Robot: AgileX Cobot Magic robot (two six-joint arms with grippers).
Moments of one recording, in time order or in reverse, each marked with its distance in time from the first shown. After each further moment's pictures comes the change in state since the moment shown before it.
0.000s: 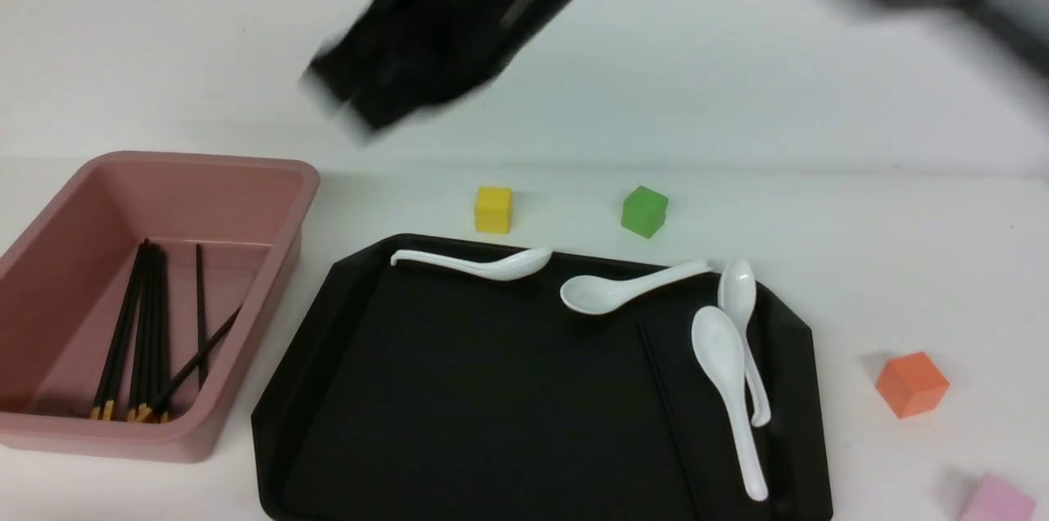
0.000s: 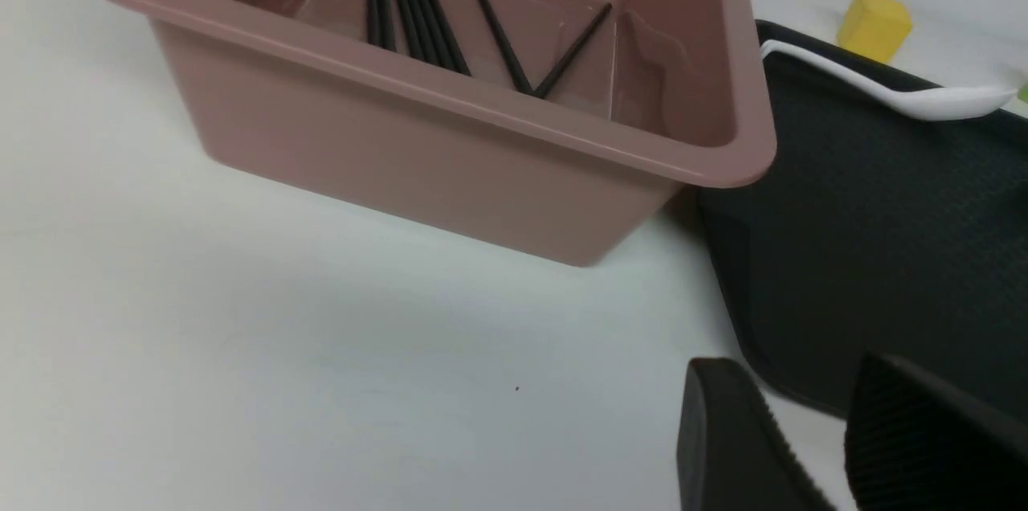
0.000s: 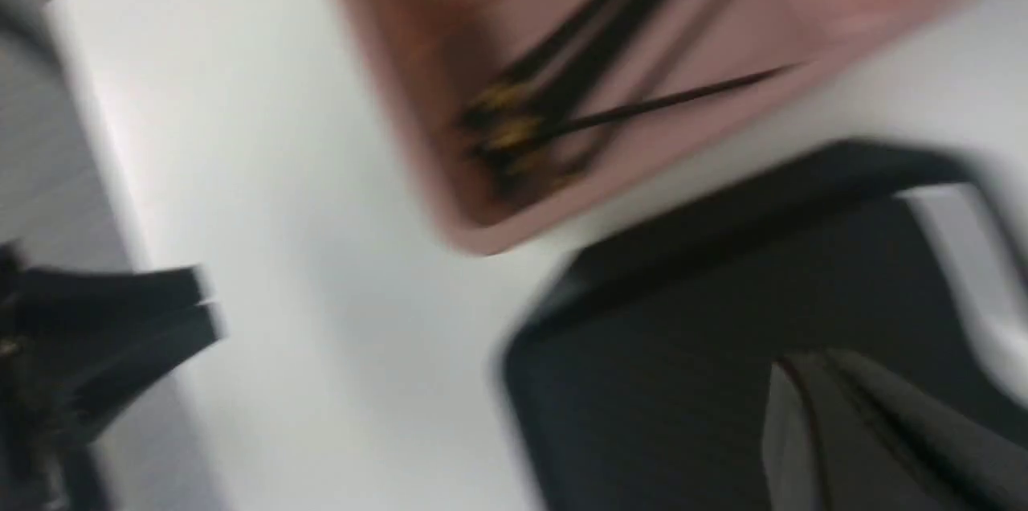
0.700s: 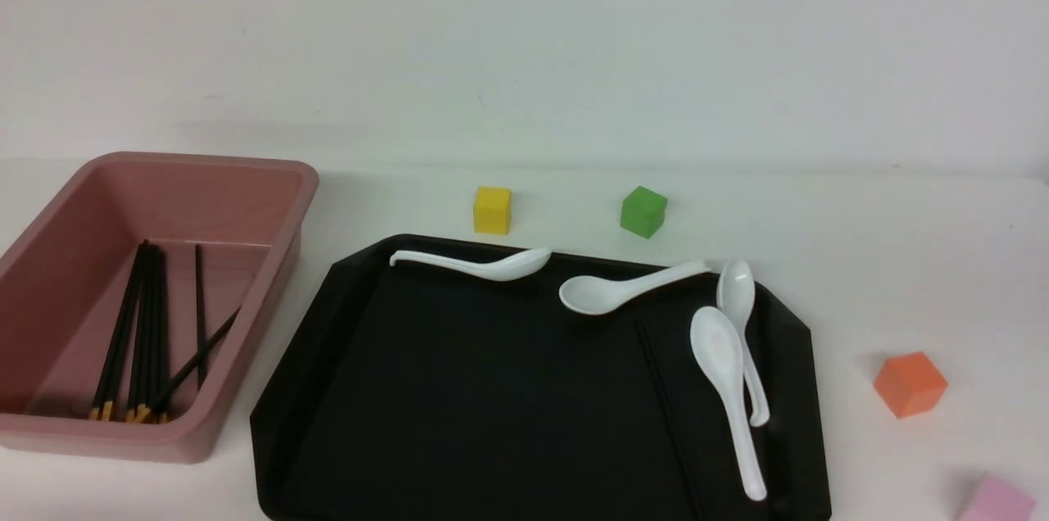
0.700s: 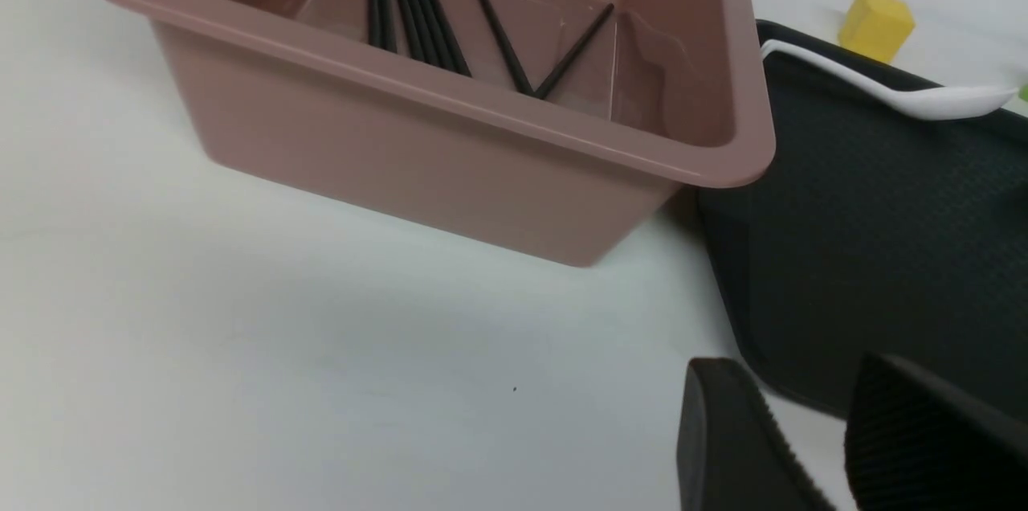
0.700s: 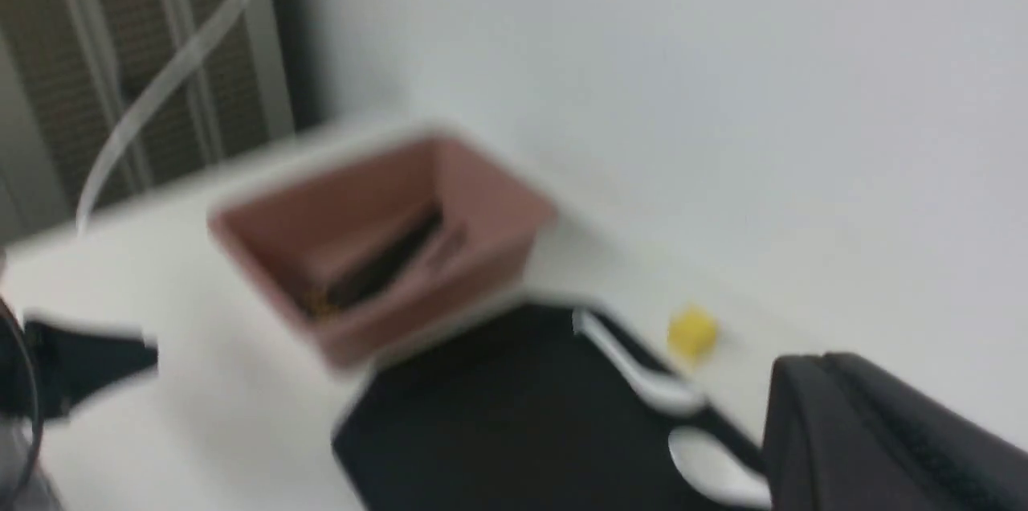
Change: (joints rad) right arm -0.001 -1.346 1.300 -0.222 -0.601 0.107; left arm 0.000 0.000 0.000 0.003 0.000 -0.001
